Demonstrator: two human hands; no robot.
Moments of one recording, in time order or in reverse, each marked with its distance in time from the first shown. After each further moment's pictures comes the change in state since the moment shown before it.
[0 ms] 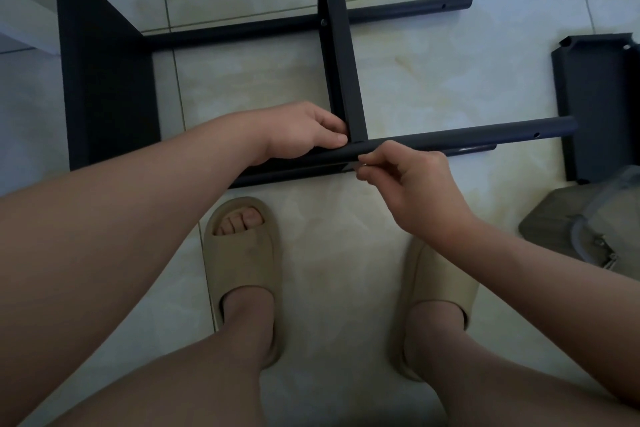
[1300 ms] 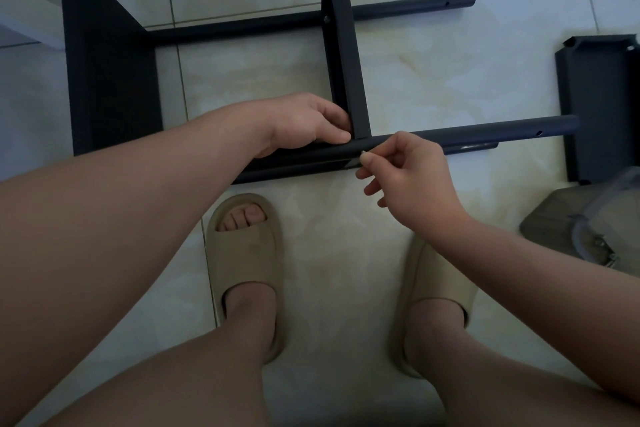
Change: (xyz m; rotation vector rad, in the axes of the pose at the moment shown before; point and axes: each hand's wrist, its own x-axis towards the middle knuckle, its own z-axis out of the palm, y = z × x) left_hand 0.006 -0.002 -0.005 -0.008 -0.007 -0.005; right_hand 0.008 -0.028 0.005 0.211 0.017 0.482
